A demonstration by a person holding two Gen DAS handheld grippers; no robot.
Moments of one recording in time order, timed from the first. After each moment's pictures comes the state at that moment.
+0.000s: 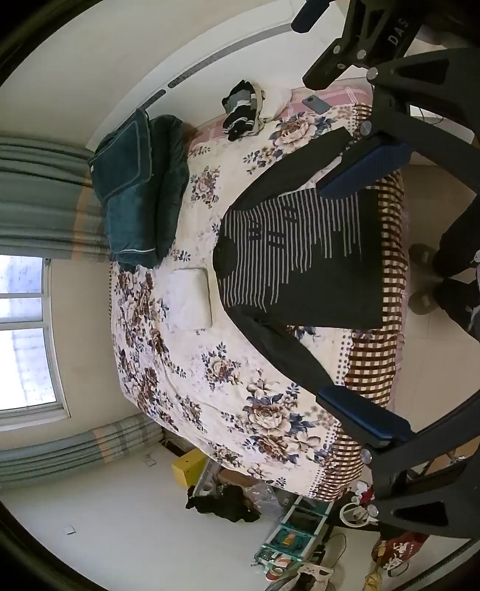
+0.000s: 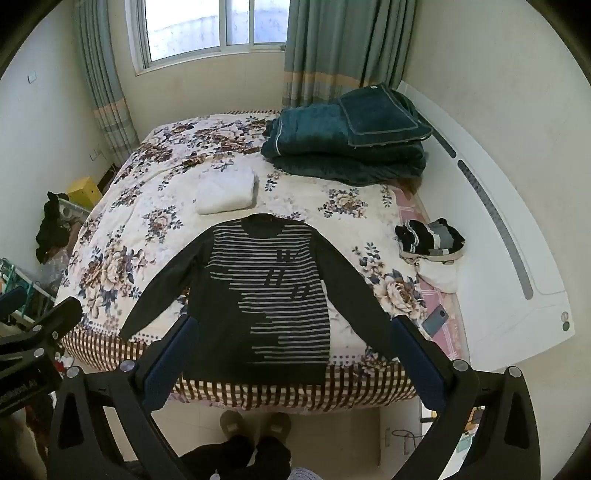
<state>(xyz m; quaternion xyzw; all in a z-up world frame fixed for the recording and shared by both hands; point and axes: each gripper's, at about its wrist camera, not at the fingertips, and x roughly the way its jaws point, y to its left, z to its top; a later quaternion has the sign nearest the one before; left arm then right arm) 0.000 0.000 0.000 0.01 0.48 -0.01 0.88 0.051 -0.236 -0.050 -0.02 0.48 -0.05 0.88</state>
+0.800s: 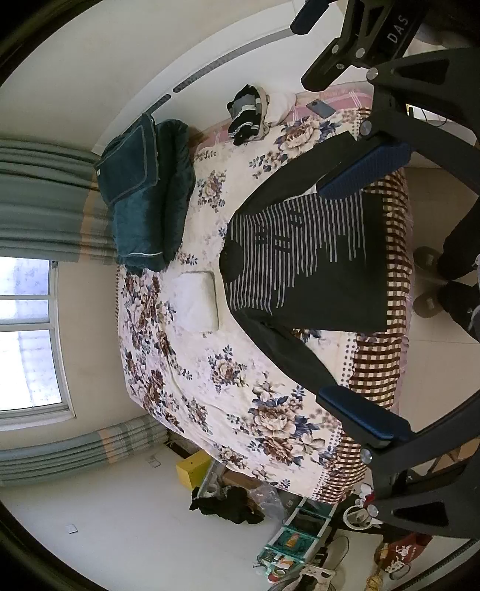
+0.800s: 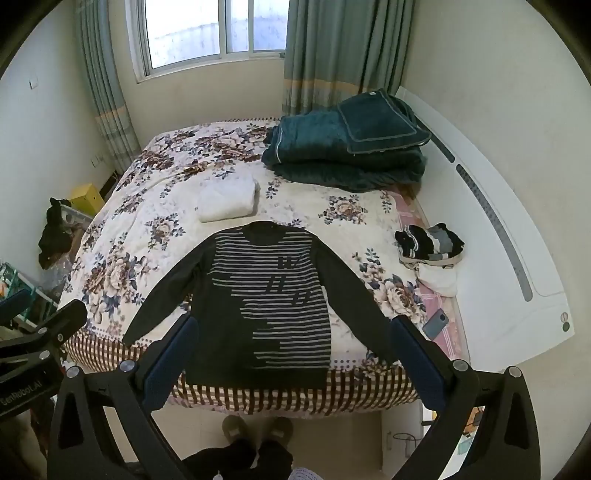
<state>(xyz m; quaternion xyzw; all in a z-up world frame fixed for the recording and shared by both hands) 0.003 -0.005 0.012 0.01 0.47 -0.02 0.88 0.052 -0.237 -0.032 -0.01 0.47 -0.04 0.88</state>
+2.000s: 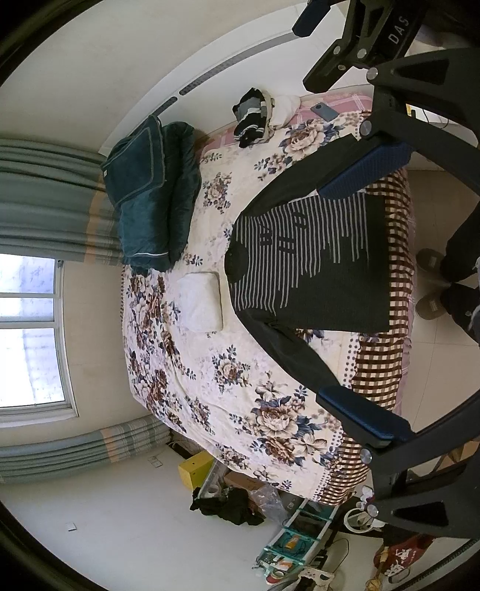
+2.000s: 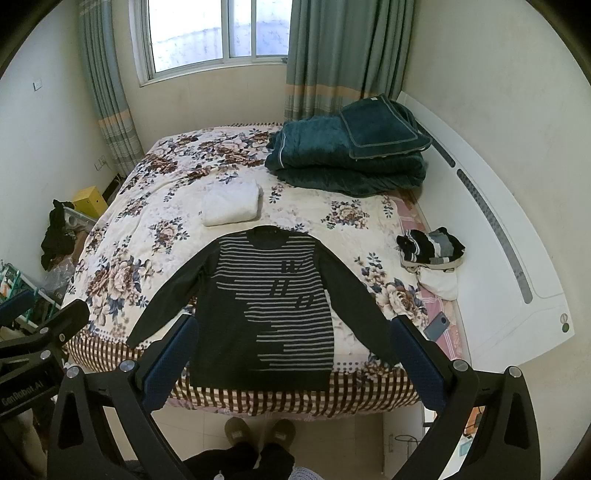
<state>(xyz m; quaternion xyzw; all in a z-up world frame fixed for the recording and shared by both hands) 0.000 -0.006 0.020 0.00 0.47 -0.02 0.88 0.053 -0.231 -0.014 -0.01 0.46 -0.04 0.89</state>
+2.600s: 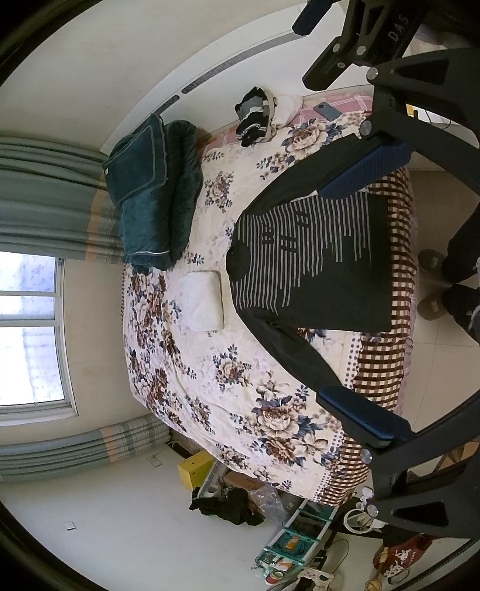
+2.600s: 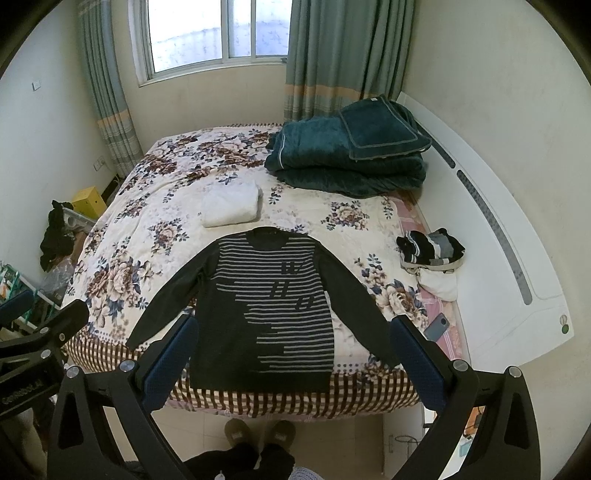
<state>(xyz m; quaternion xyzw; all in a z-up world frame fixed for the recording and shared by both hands) 0.003 -0.006 0.022 0.00 0.47 -0.02 0.88 0.051 -0.230 -0.013 -0.01 0.46 -0.04 0.89</state>
